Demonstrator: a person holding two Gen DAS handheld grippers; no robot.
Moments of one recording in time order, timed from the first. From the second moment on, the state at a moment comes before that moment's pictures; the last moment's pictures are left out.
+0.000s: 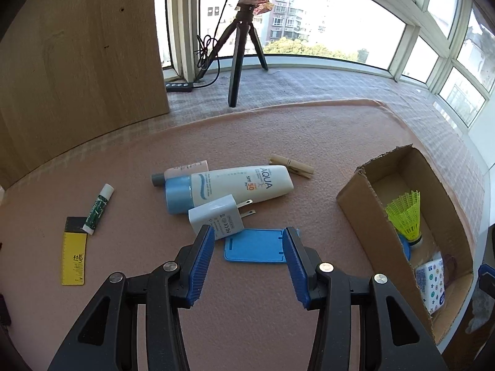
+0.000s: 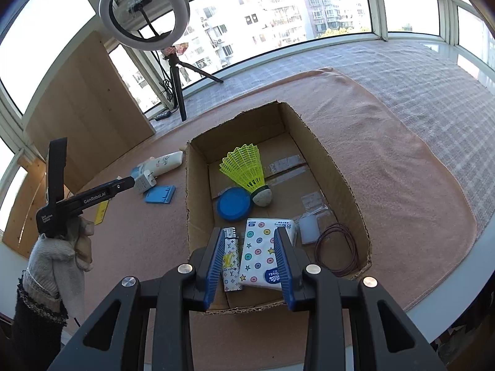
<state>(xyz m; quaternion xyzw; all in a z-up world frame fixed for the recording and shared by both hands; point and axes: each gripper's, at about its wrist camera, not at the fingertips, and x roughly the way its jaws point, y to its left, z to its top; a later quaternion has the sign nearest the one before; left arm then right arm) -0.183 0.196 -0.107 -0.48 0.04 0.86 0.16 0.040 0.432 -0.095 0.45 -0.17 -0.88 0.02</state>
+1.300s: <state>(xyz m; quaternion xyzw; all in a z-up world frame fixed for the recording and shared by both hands) -0.168 0.153 -0.149 -0.54 0.01 0.83 0.18 0.025 0.397 -0.091 0.47 -0.16 -0.87 0.05</state>
